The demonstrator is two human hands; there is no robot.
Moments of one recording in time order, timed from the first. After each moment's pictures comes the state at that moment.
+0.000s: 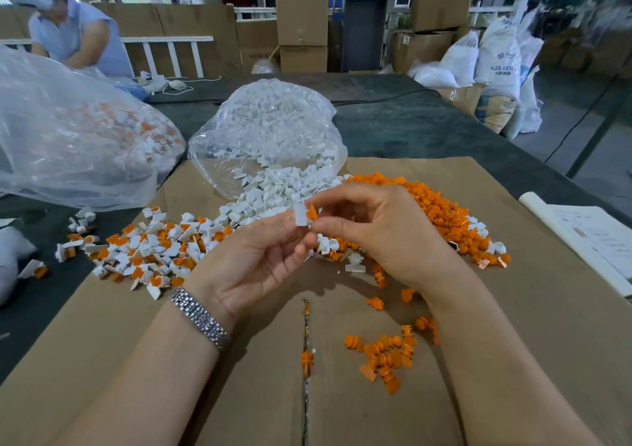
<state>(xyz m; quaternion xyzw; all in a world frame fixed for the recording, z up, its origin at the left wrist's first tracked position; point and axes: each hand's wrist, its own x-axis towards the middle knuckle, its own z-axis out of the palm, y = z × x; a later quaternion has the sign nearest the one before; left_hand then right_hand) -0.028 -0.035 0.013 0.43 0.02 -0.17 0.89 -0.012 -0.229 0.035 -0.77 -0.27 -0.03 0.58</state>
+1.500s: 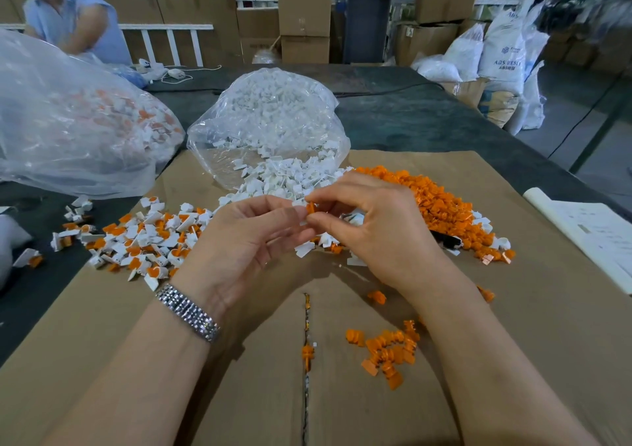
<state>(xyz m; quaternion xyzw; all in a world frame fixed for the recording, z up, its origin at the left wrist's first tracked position) -0.034 -0.032 0.019 0.55 0.01 -0.04 0.83 -0.013 -0.217 0.027 -0.83 -0.33 -0.22 0.40</state>
